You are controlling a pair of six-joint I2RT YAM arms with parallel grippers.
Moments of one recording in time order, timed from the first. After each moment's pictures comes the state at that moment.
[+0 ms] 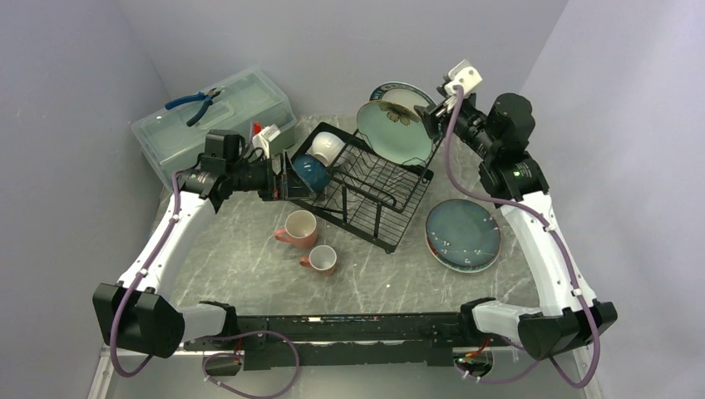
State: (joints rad) left arm -0.21 1.24 1.16 -0.61 0.88 -0.38; right arm 0.26 1.21 1.41 -0.19 -0.36 -0.37
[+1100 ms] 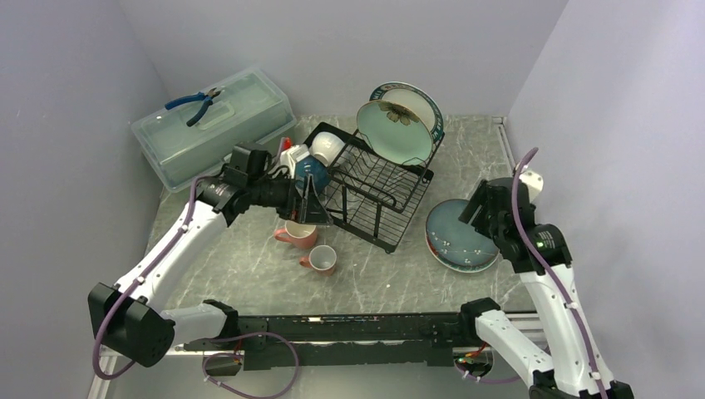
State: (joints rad) left arm -0.41 1.20 1.12 -0.63 0.82 -0.34; right arm 0.24 0.79 1.13 -1.05 0.40 0.59
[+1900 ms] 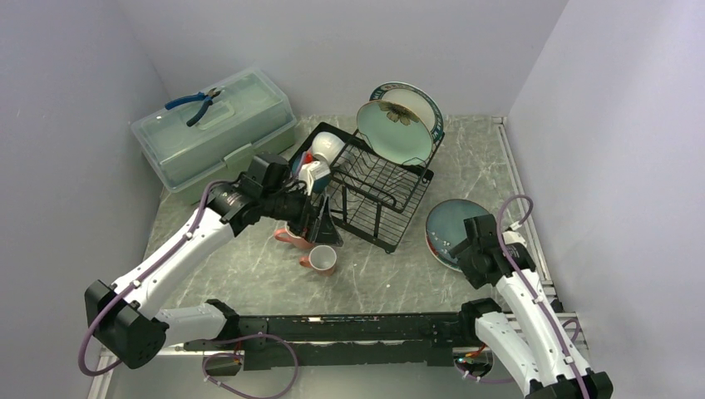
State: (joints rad) left arm -0.59 1.19 1.12 -0.68 0.74 -0.30; right arm 0.19 0.72 0.62 -1.08 0.30 1.16
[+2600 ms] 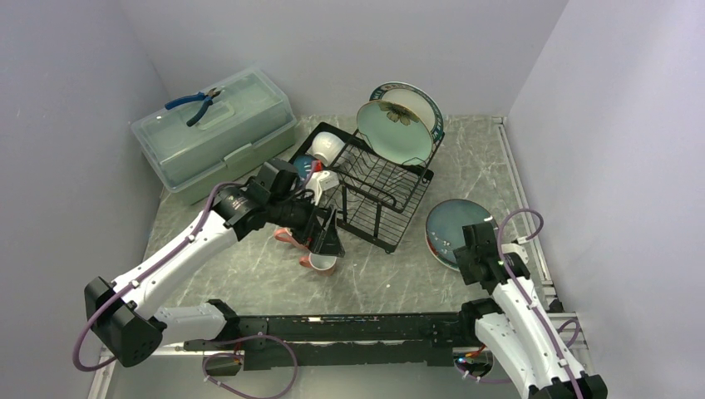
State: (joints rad) left arm -0.68 1.19 1.13 -0.73 0.65 -0.26; right arm 0.18 0.67 0.48 -0.93 0.36 1.41
